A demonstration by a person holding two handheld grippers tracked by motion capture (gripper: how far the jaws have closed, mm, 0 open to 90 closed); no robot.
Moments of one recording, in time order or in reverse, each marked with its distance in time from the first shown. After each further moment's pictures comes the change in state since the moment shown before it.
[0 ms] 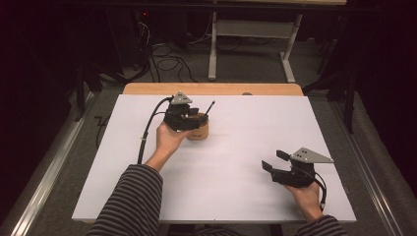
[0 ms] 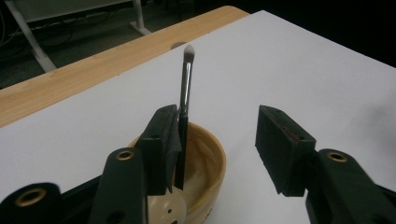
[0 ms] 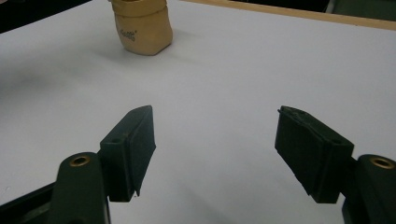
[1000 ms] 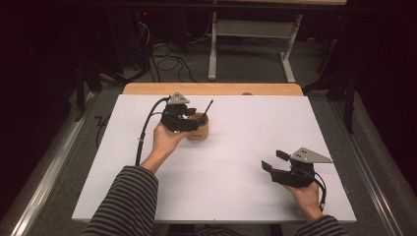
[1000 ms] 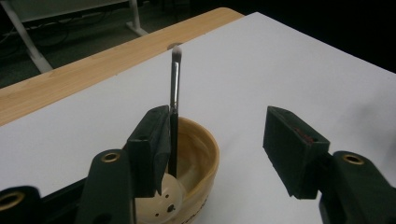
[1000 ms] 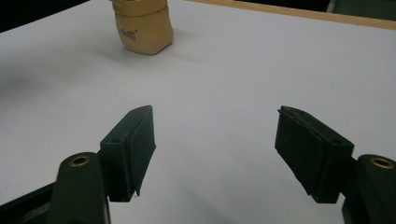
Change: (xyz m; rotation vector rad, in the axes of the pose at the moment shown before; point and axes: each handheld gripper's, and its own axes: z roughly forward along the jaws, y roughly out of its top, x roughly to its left) left arm 0.000 0.000 -0.011 -0.006 -0.015 -0.006; right arm 0.001 0.000 0.001 0.002 0.001 0.000
